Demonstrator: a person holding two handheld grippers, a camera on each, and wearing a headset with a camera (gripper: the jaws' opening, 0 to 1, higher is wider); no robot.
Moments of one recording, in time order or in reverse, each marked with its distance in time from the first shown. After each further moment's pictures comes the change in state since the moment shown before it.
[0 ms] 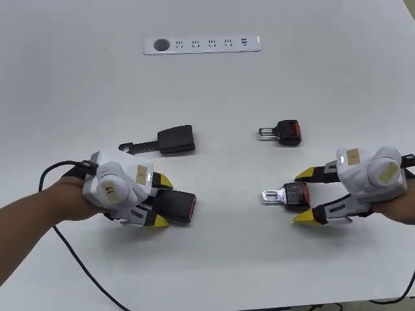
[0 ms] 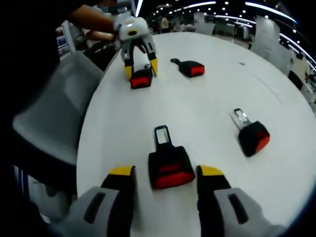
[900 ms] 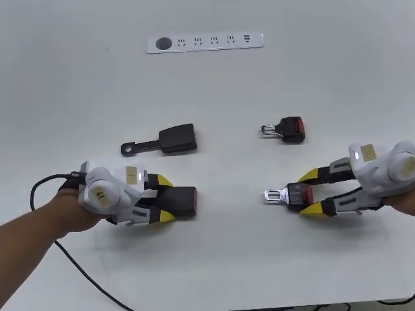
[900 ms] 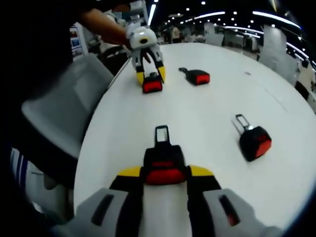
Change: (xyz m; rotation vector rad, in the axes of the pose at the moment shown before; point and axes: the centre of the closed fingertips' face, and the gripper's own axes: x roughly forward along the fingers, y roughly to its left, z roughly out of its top) left arm -0.002 0.006 0.007 -0.109 -0.073 0.104; right arm -0.004 0.001 0.000 -0.049 -0.118 0.076
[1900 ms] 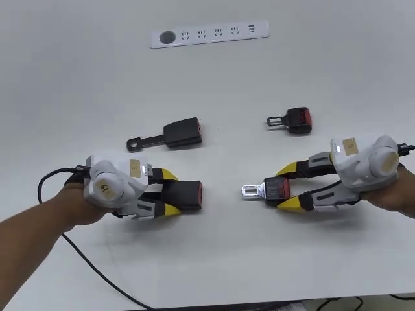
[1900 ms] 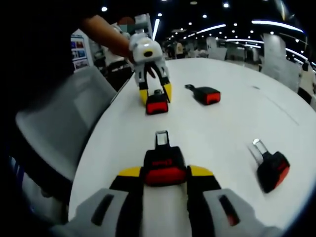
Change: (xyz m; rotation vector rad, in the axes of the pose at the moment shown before) left arm -0.003 -0.002 0.003 -0.016 0.024 -0.006; right arm 0.043 0.008 0.045 -0.007 -0.150 0.037
